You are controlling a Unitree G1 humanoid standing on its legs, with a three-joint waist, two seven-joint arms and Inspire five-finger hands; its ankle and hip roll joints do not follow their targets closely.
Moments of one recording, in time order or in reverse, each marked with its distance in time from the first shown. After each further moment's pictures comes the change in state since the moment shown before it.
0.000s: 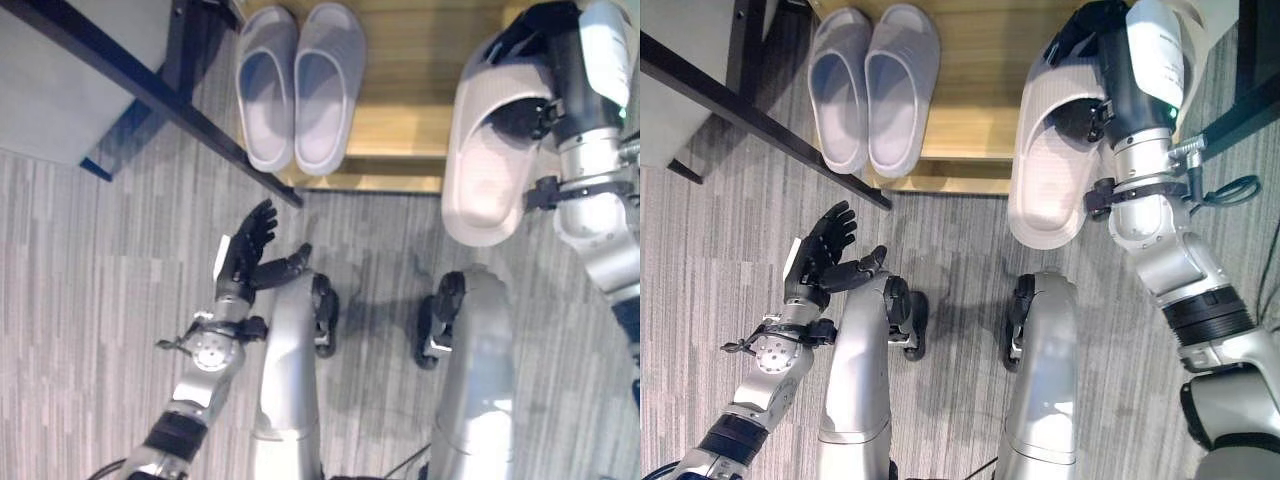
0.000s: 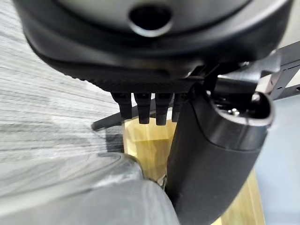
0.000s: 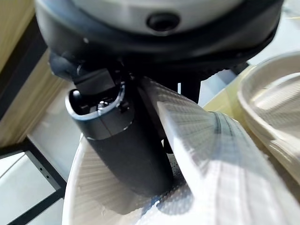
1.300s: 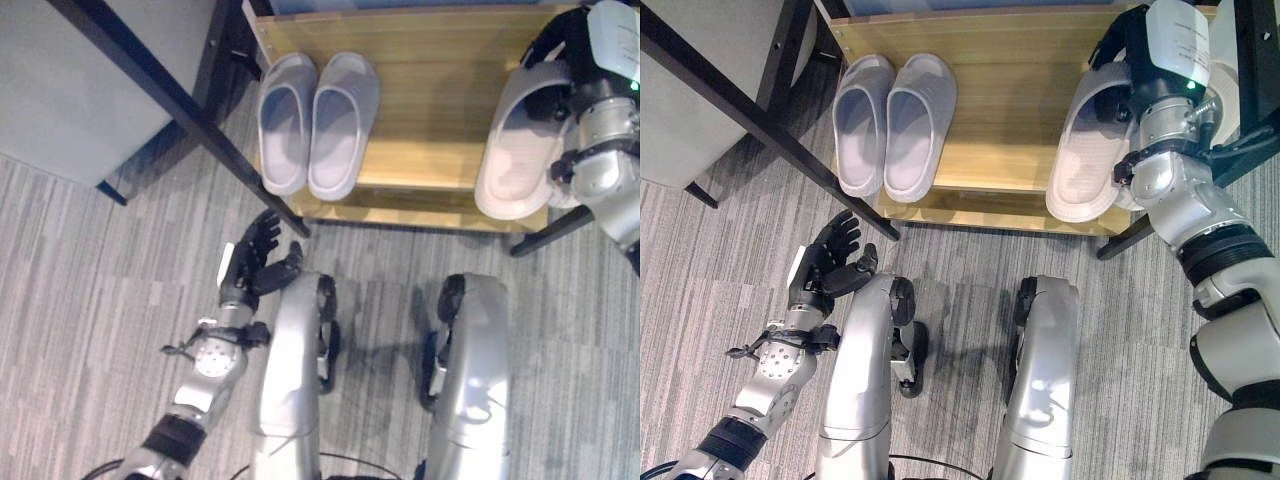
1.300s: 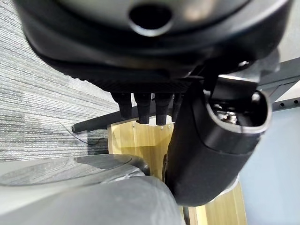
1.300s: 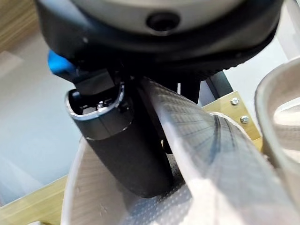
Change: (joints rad) left arm 0.005 0.027 -0.076 0.017 -0.072 -0.026 0.030; right arm -0.352 -0.014 0.395 0.473 0.169 0.036 -0.039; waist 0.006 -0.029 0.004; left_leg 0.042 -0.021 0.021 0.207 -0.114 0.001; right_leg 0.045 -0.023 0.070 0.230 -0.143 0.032
